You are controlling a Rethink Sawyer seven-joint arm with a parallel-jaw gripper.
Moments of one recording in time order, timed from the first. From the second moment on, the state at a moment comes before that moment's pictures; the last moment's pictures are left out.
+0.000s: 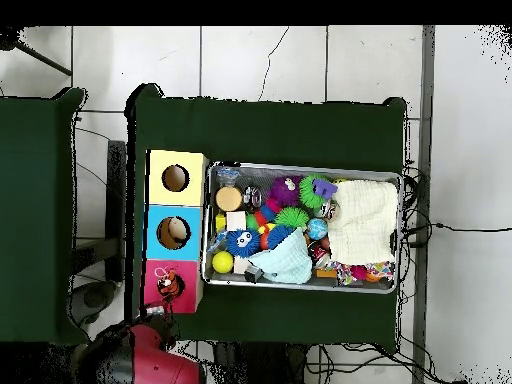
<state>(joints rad) 0.48 -0.79 -0.30 2.24 0.54 0.17 2.83</state>
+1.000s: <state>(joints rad) 0.45 -0.62 -0.22 2.24 0.54 -0.07 2.83</state>
